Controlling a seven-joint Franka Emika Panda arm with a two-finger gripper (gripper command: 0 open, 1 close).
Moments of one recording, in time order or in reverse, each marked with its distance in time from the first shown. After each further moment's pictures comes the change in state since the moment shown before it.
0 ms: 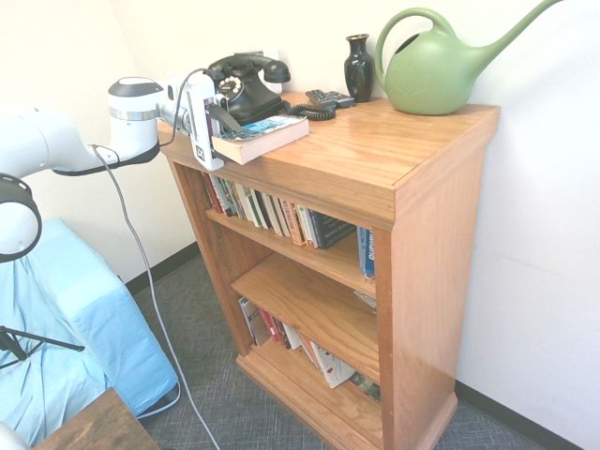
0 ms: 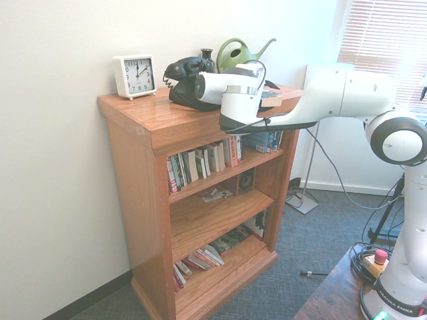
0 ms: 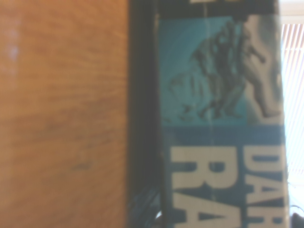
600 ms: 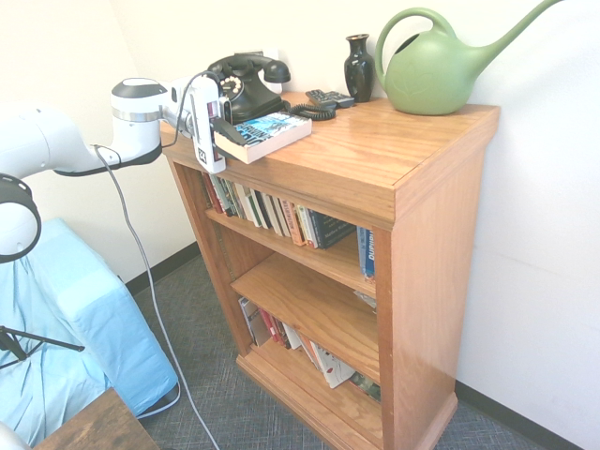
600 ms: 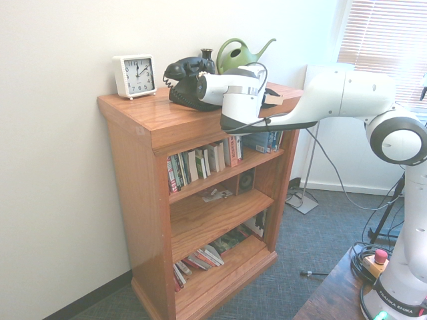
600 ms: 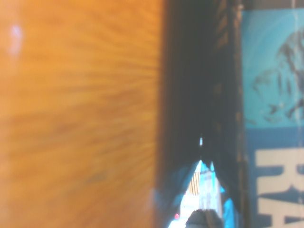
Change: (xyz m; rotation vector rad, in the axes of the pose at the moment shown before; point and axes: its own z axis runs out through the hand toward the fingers) arm 0.000 -0.002 0.009 0.005 -0.022 -0.008
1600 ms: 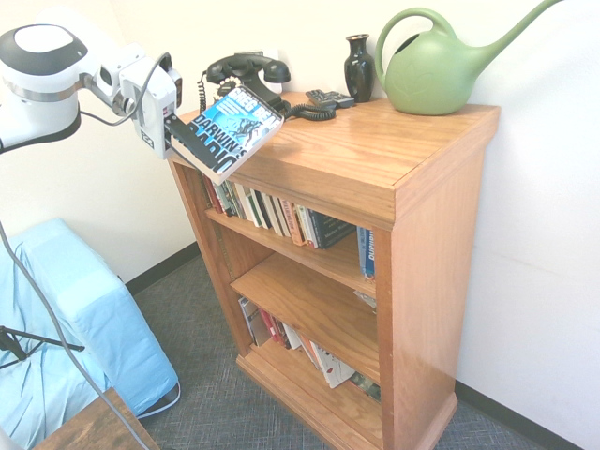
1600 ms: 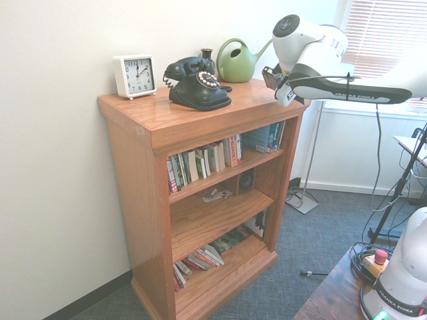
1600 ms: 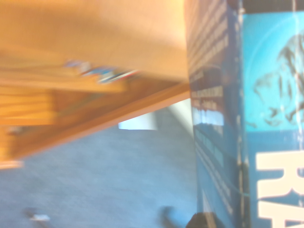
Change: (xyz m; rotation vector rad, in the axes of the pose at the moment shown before) arm -0.036 0.179 0.074 0.575 -0.263 0.202
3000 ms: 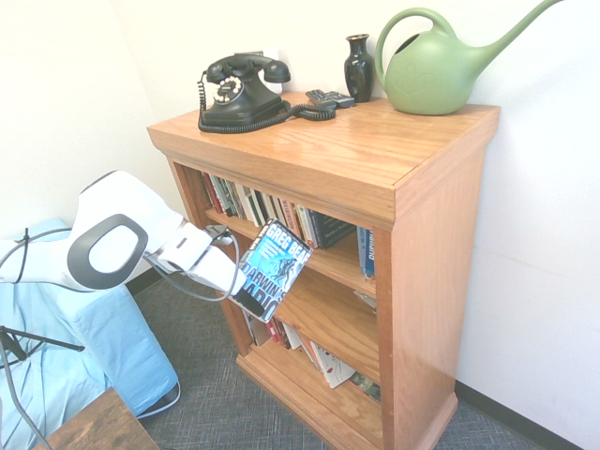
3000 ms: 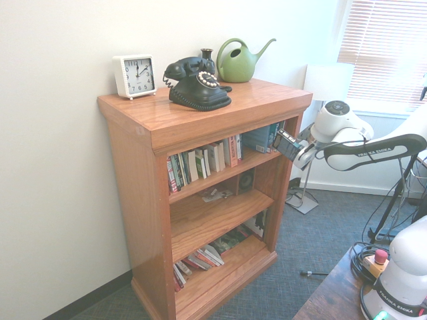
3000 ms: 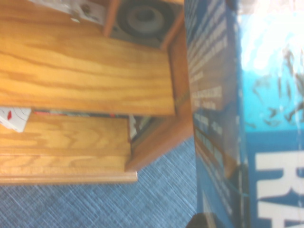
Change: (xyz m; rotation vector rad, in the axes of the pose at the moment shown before) arm -0.113 0.009 0.244 0.326 -0.170 -0.002
